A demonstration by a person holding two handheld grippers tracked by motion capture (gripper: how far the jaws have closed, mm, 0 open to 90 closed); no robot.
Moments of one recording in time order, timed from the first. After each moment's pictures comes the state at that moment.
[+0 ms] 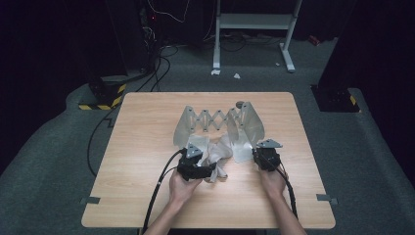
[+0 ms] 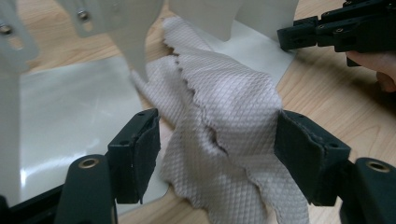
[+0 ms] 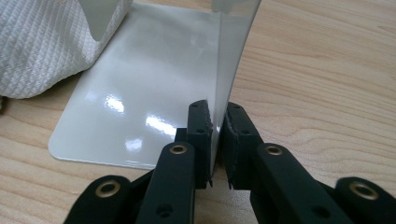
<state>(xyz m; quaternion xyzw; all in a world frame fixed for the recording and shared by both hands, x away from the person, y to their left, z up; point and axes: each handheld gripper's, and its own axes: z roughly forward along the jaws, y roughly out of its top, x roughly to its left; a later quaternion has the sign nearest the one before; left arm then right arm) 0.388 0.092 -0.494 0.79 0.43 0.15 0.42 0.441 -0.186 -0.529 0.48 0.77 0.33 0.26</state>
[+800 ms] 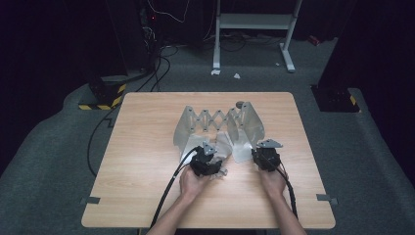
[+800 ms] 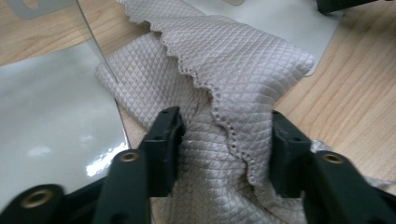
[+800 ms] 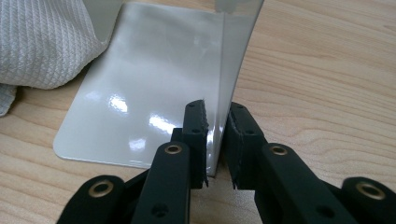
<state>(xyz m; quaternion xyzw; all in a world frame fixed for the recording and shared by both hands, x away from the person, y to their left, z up) 0.415 0.062 -0.524 0.82 0.41 0.16 0.36 0.441 -0.187 -0.529 0.48 0.77 0.33 0.25</state>
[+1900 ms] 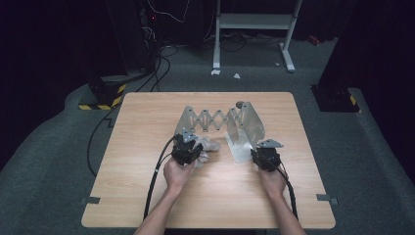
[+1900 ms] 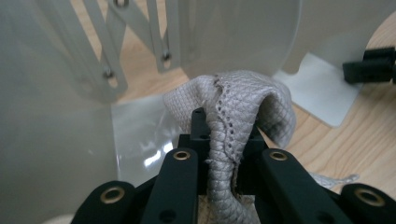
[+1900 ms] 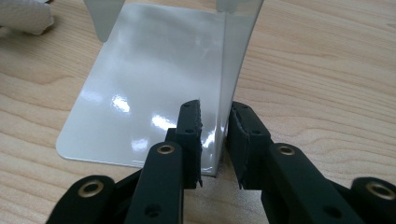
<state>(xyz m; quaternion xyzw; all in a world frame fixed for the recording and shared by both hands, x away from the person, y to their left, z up) 0.420 0.111 -0.463 0.77 0.47 0.21 0.39 0.441 -0.187 -0.529 0.48 0.77 0.34 0.24</state>
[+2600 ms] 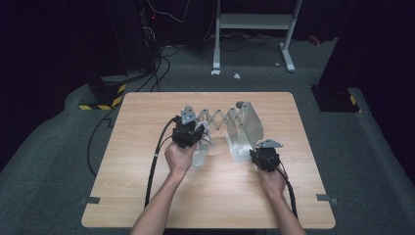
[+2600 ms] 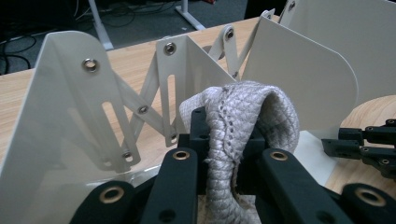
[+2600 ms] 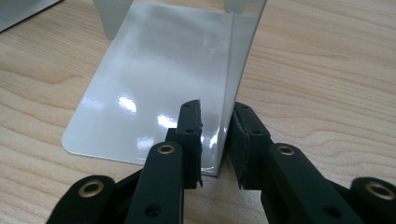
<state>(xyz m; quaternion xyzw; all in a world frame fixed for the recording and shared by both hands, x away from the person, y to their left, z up) 0.442 0.107 -0.415 0.75 0.46 0.23 0.43 0.441 -0.186 -0.529 0.47 0.78 0.34 0.24</state>
